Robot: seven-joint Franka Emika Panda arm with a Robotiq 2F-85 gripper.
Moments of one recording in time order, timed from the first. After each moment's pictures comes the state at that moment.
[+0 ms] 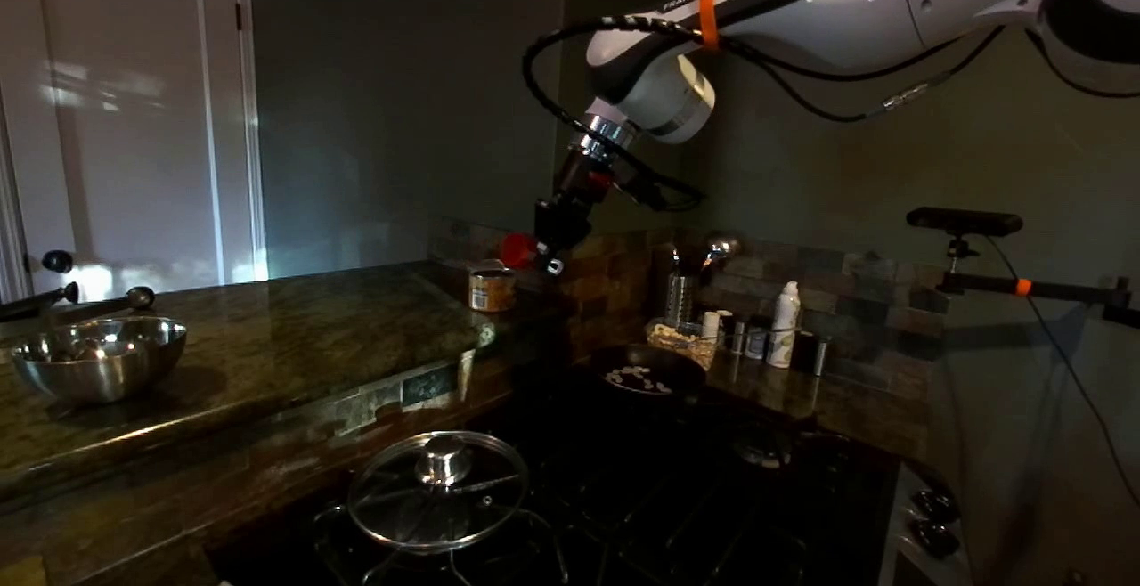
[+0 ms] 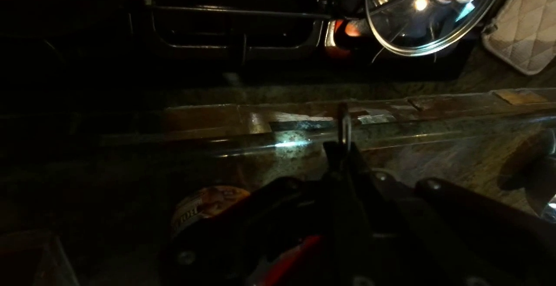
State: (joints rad) arm -0.14 0.17 0.03 -1.70 0.39 2.09 -0.38
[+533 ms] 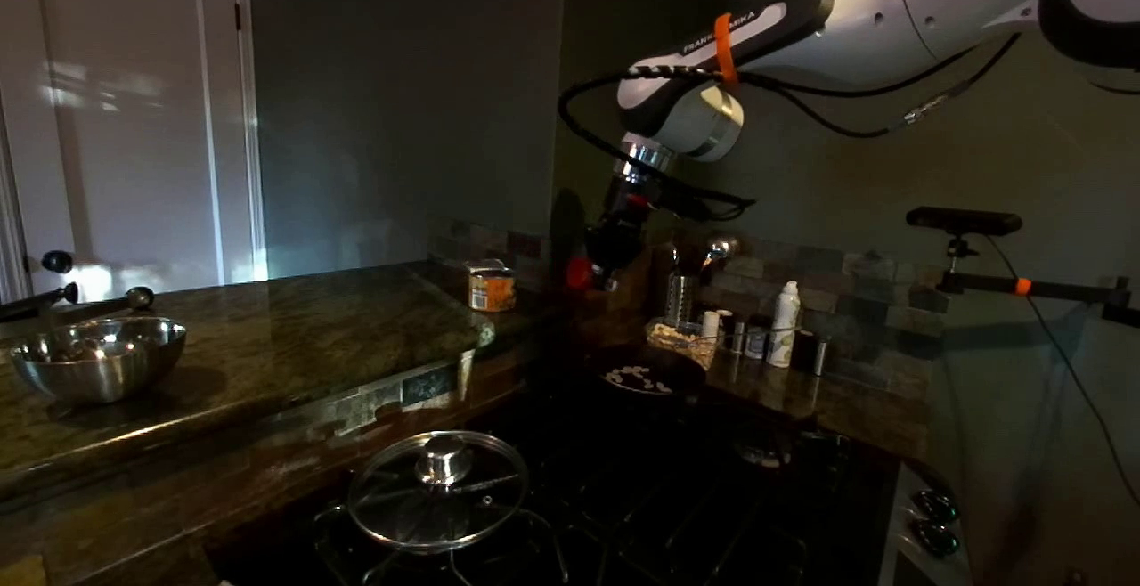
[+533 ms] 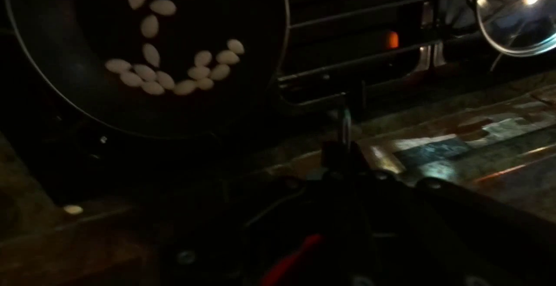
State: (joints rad) arm -0.17 0.16 -0.09 -1.78 0.27 2.08 -0.18
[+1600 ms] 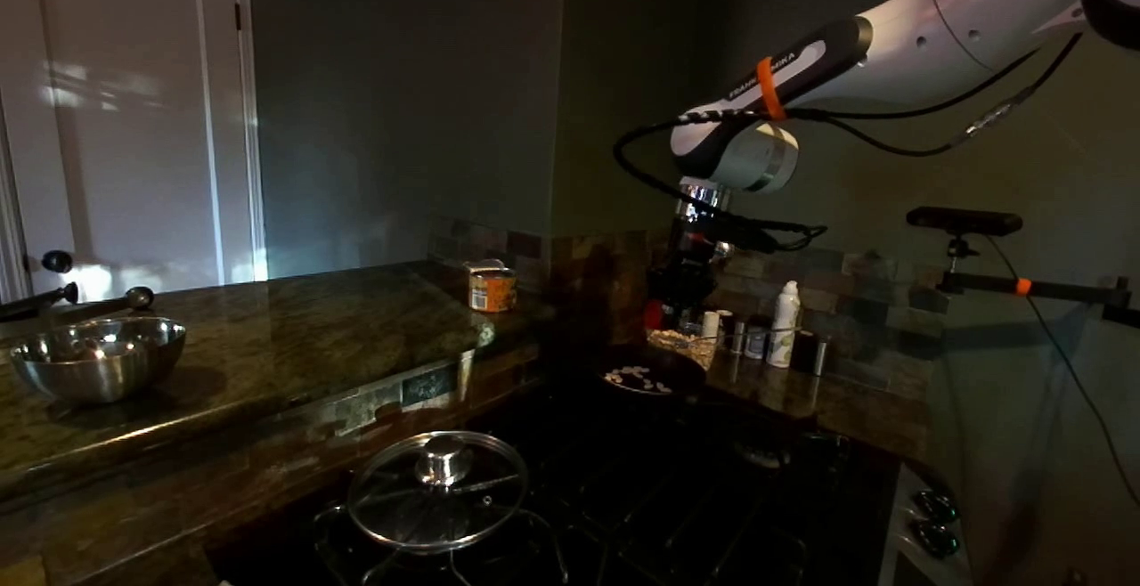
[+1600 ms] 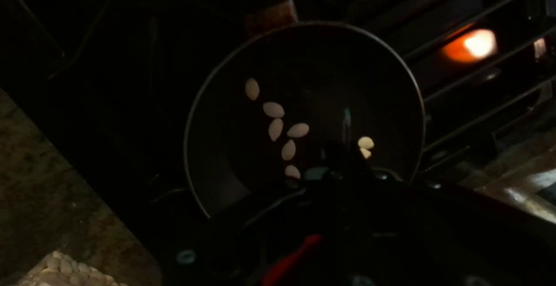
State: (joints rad) arm -0.22 0.08 -0.18 -1.99 0.21 2.08 -0.04
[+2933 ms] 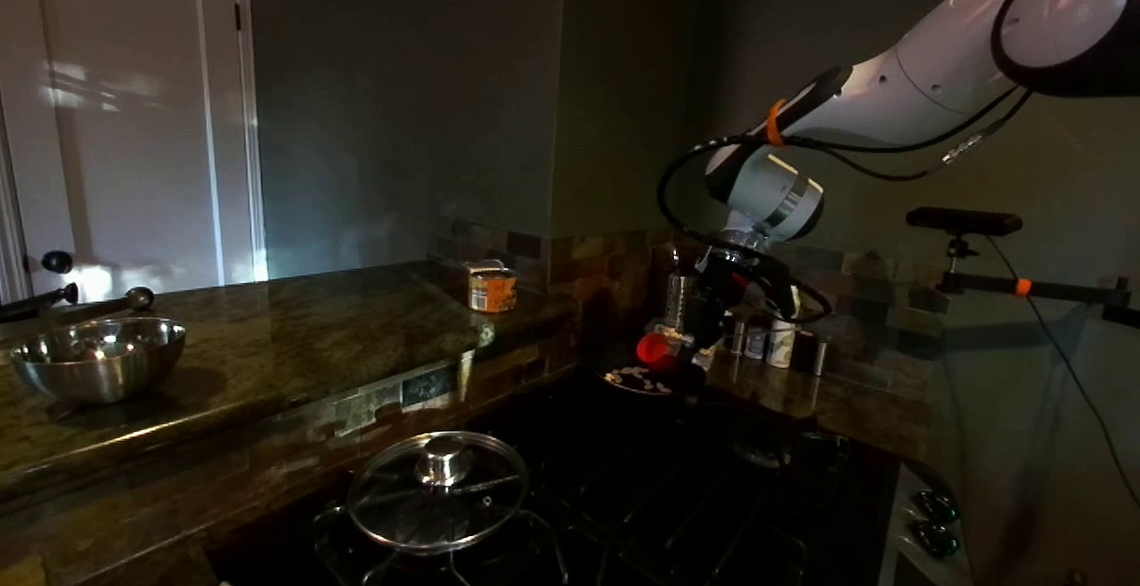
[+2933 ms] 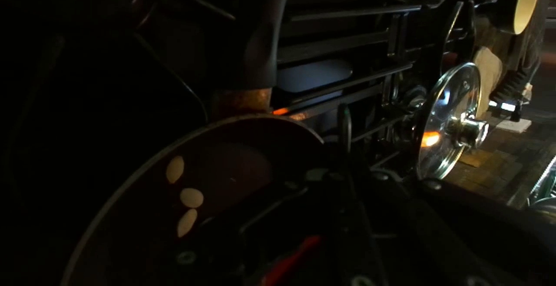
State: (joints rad) arm -0.36 0.21 -0.24 -1.98 0.66 1.75 -0.85
